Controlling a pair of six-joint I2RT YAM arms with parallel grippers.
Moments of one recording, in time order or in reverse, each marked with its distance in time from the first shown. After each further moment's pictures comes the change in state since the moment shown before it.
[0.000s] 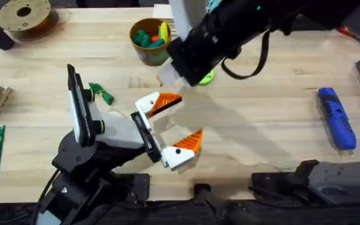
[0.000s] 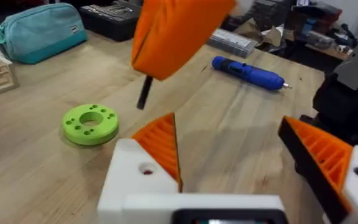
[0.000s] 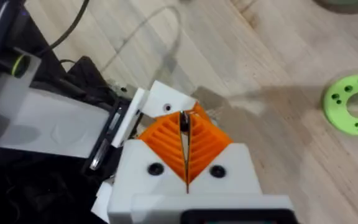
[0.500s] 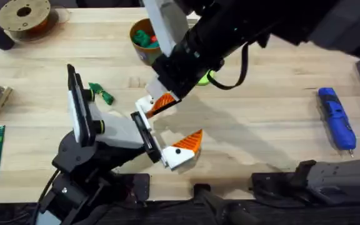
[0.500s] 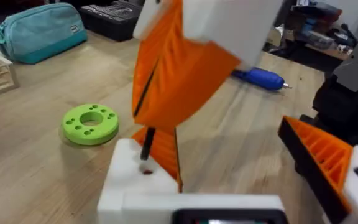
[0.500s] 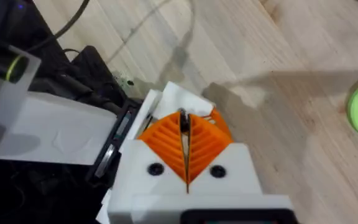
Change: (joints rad) left arm 0.000 0.000 0.000 0.000 0.000 0.000; right arm 0.067 0.047 0.000 0.008 -0.011 0.012
